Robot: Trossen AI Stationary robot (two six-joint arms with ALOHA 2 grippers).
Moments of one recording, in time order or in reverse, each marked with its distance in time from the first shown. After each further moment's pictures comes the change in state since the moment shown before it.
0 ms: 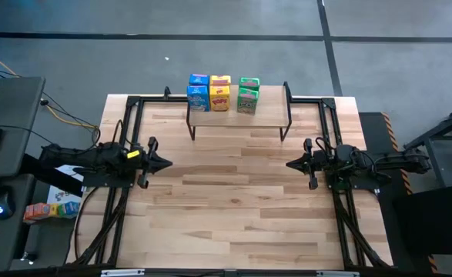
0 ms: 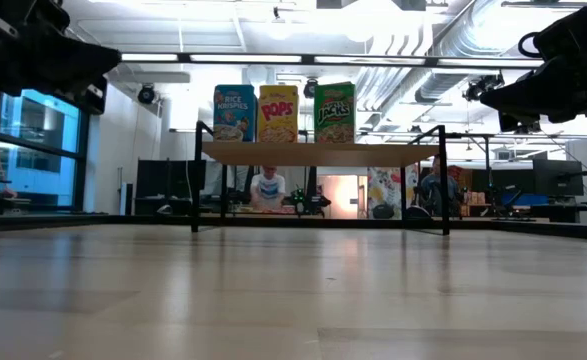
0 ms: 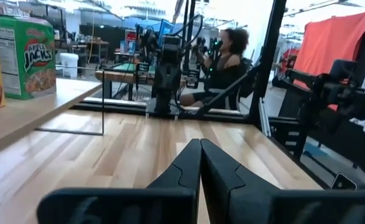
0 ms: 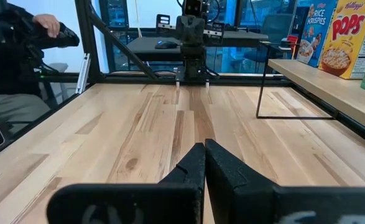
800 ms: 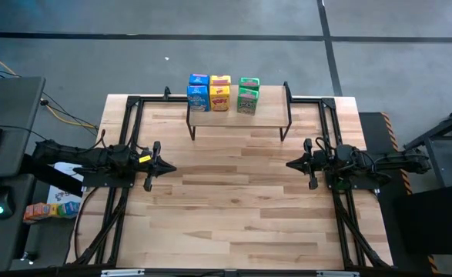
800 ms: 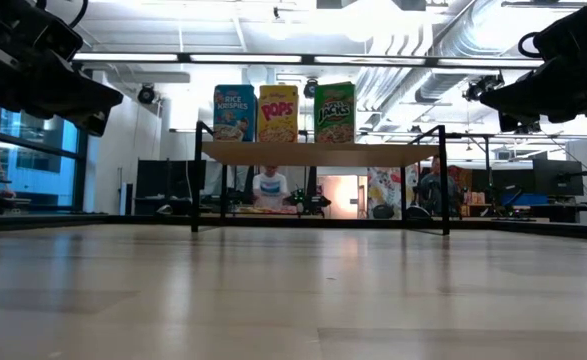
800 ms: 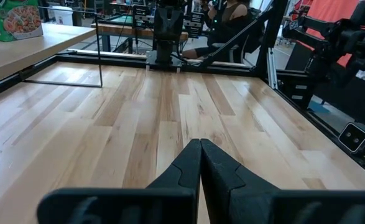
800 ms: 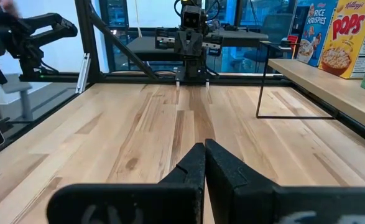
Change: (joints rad) left arm -0.008 0.149 0.000 -0.055 0.004 0.000; right arm 0.000 0.000 0.000 -0.001 0.000 -0.001
